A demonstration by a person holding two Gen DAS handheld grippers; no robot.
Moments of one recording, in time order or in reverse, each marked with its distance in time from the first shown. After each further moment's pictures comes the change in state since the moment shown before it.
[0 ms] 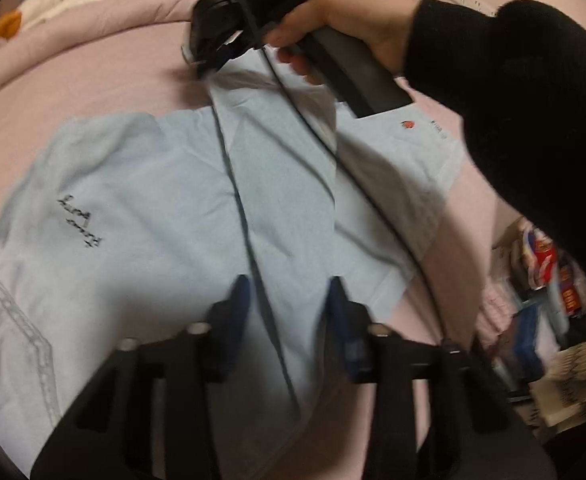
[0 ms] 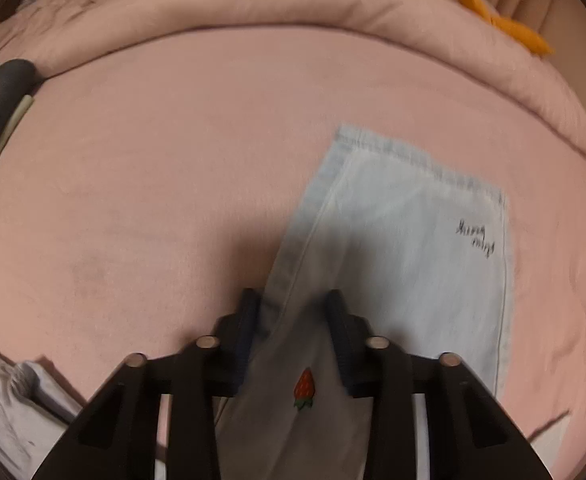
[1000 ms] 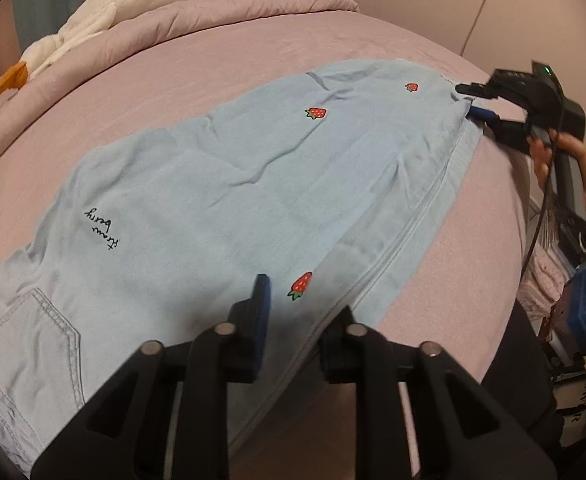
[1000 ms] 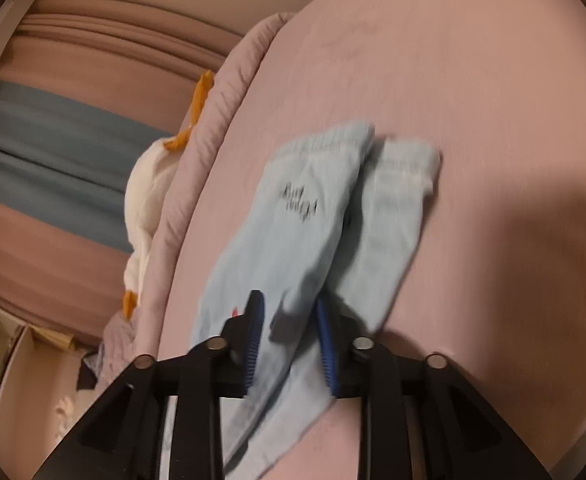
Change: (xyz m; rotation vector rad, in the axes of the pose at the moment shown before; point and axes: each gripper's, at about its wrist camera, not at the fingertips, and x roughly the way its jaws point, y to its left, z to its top) left arm -0.007 -0.021 -0.017 0.139 0.030 0.199; right arm -0.082 -0.248 -0.309 1.177 -0.514 0.441
